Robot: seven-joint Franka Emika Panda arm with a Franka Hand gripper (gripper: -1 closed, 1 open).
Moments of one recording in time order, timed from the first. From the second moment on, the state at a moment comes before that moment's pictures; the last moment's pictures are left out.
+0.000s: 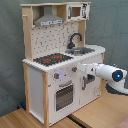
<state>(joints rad) -0.47 -1.48 1.43 -2.58 0.15 2.82 -0.84</state>
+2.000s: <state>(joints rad) -0.52 -1.49 1.06 -2.35 0.14 2.48 -0.64</state>
